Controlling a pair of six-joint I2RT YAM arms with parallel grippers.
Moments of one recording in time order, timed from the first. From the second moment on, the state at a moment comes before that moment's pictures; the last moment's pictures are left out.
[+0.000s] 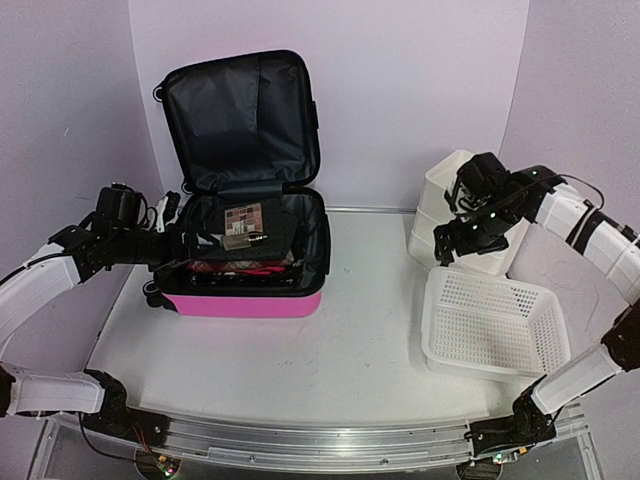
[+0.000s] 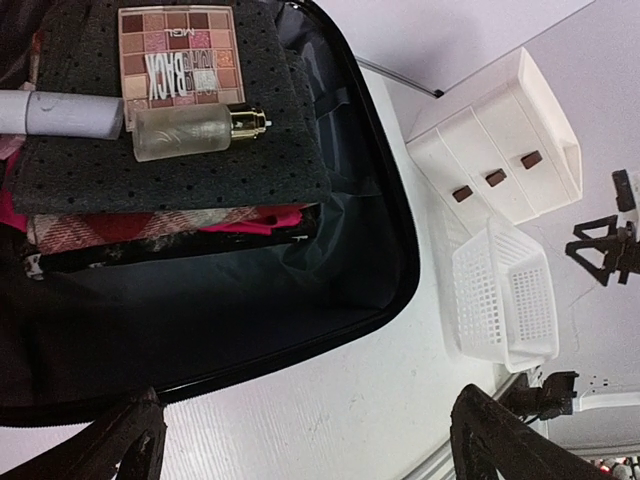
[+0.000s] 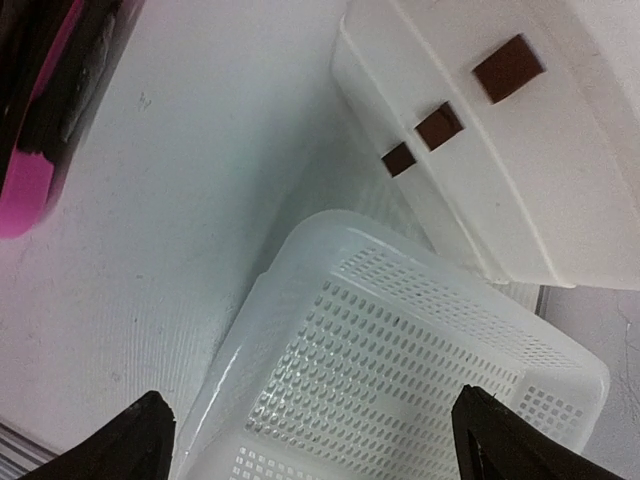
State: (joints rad) left arm -0.37 1.04 0.91 -0.47 0.41 -0.52; right arm 0.52 1.41 1.39 -1.08 0.18 0.21
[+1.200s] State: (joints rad) left arm -0.37 0.99 0.91 -0.55 0.37 -0.48; right arm -0.33 1.69 1.70 -0.94 -0.38 0.61
